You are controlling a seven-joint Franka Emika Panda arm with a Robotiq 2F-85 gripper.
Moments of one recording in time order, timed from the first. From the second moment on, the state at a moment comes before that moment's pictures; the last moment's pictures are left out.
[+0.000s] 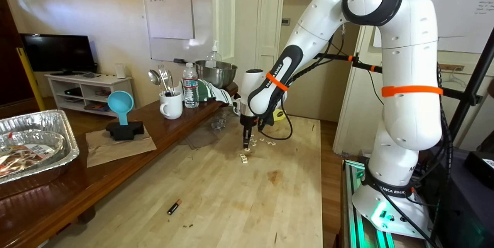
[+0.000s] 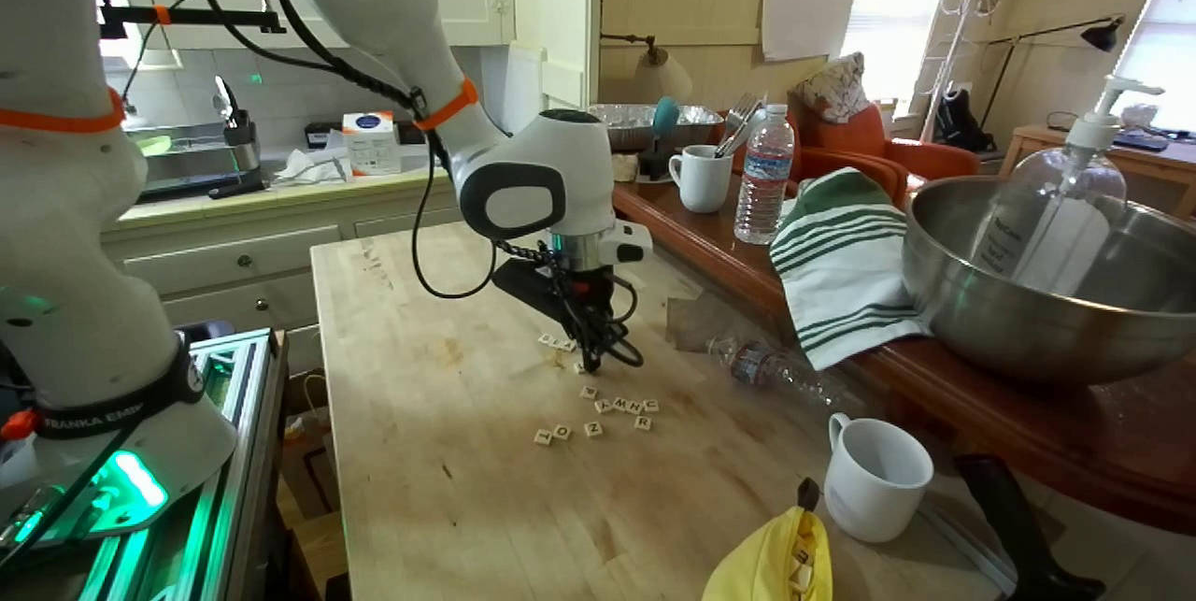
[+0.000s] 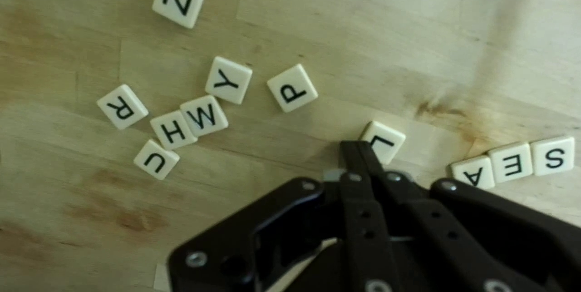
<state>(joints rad) -0.12 0.26 -0.04 -2.41 -0.07 2.77 -0.47</state>
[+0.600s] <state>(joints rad) -0.15 0.26 -0.01 -2.41 -0.06 2.78 -0.52</state>
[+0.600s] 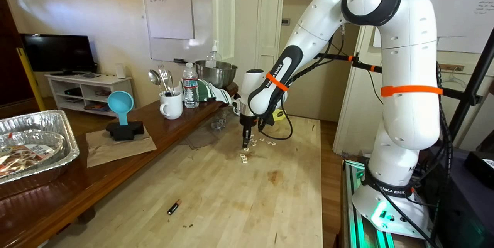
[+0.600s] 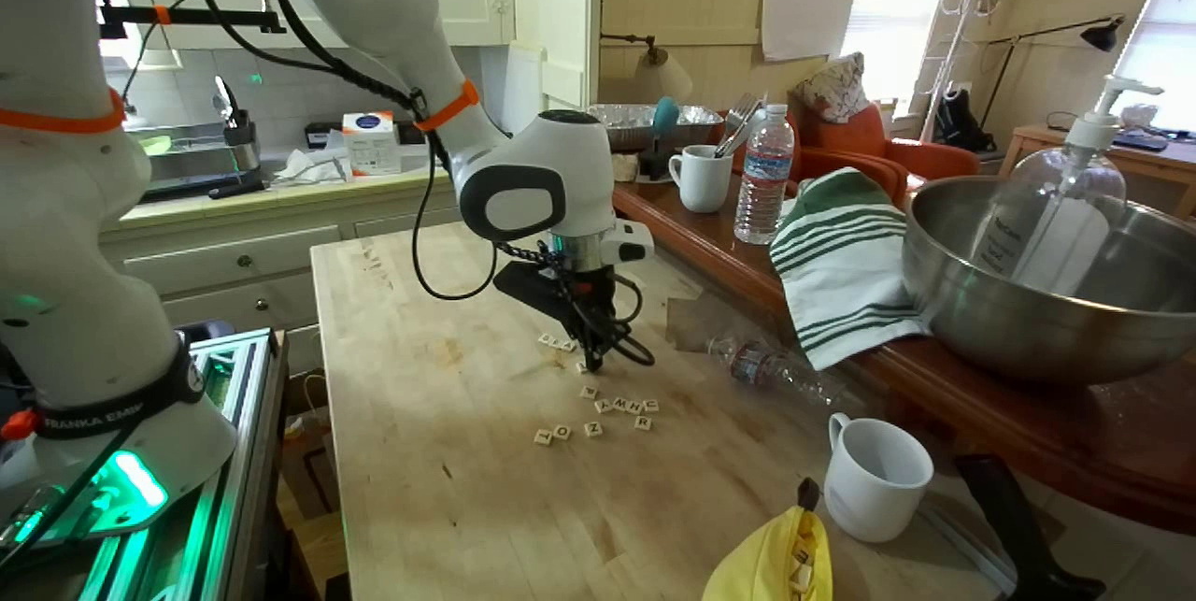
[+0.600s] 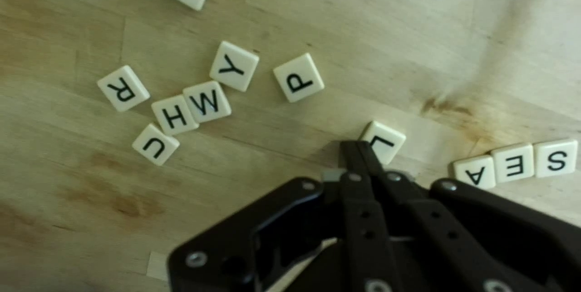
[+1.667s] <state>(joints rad) -0.13 0.26 0.00 -2.41 -0.01 2.78 -0.28</state>
